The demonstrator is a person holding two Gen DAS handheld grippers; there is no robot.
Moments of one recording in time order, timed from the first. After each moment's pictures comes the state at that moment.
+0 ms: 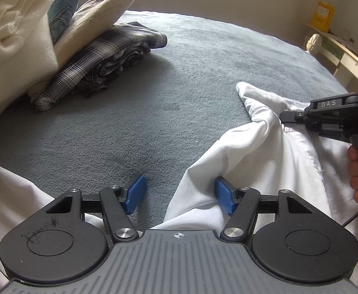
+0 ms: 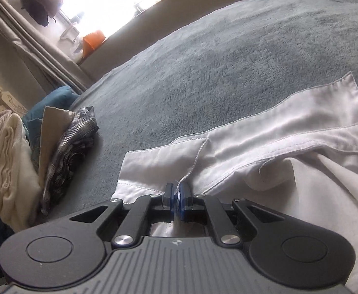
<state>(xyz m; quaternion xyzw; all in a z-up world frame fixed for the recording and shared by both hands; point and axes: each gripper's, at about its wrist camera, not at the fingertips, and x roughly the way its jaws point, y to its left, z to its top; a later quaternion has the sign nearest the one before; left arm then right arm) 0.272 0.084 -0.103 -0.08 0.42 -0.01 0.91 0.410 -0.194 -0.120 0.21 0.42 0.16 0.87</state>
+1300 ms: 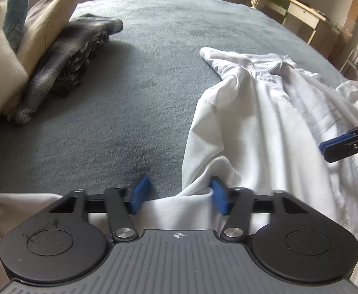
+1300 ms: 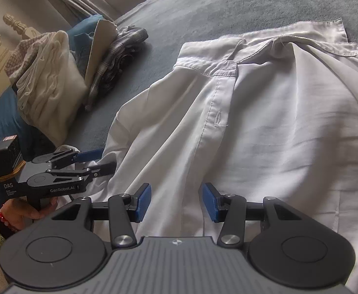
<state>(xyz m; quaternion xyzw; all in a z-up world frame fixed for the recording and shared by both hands) 0.260 0.113 -0.097 0.01 0.46 -0.16 0.87 0.276 -0.187 -0.077 0.16 0.53 0.24 0.80</state>
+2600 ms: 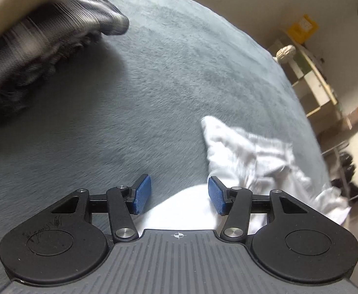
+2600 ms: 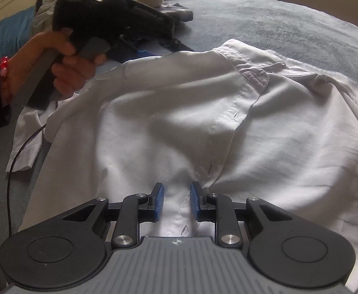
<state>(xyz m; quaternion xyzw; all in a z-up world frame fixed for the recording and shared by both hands) 0.396 0.105 -0.106 -0.25 0.49 -0.16 0.82 0.245 -0.138 -0.096 -0.04 0.48 0.27 0.83</state>
